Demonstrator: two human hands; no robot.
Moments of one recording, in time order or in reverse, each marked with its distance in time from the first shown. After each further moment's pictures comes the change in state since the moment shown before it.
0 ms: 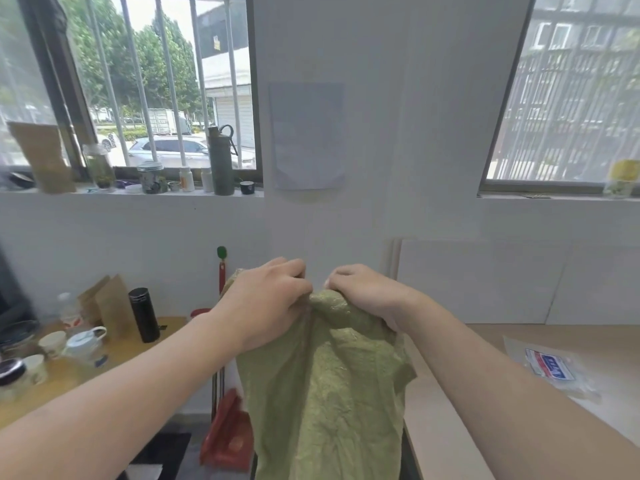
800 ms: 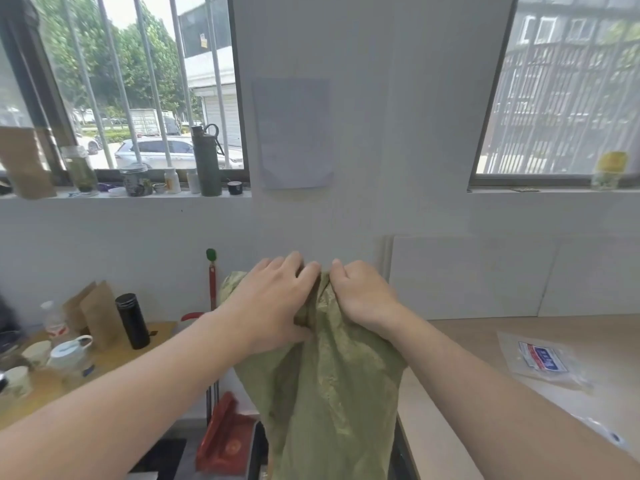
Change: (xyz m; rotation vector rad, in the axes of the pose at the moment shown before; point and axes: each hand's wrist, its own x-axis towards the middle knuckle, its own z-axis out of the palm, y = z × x) left_hand 0.029 0.021 0.004 0.148 -0.243 -0.038; right_hand 0.012 0.018 -0.003 -0.373 0.397 -0.181
